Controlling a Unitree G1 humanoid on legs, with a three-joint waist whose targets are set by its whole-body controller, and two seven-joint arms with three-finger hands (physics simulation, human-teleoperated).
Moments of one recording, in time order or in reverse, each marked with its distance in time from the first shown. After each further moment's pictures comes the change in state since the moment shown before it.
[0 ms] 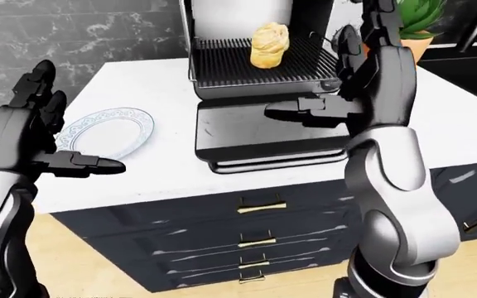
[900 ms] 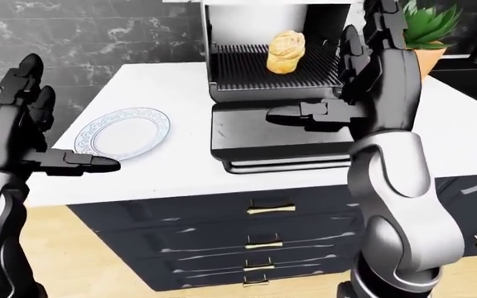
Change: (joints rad) left arm -0.010 0.003 0.008 -0.026 0.054 0.009 -0.020; right arm 0.028 -0.011 -0.006 -0.024 0.011 -0.020 0.011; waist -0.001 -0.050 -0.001
